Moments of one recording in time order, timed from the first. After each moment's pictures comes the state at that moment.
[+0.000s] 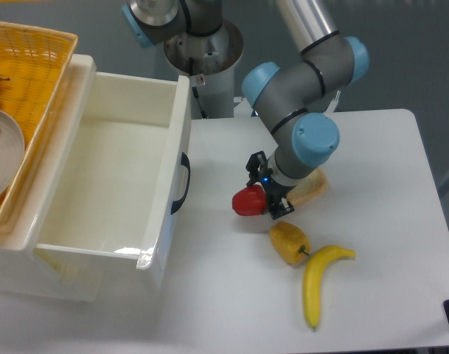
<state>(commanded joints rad) 2.60 -1.94 -1.57 -1.44 1.48 1.68</state>
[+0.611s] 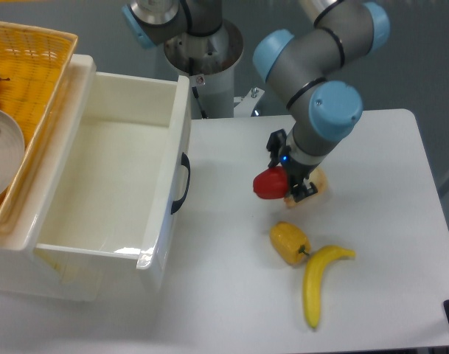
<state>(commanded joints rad) 2.67 -1.85 -1.55 -1.49 1.56 1.84</state>
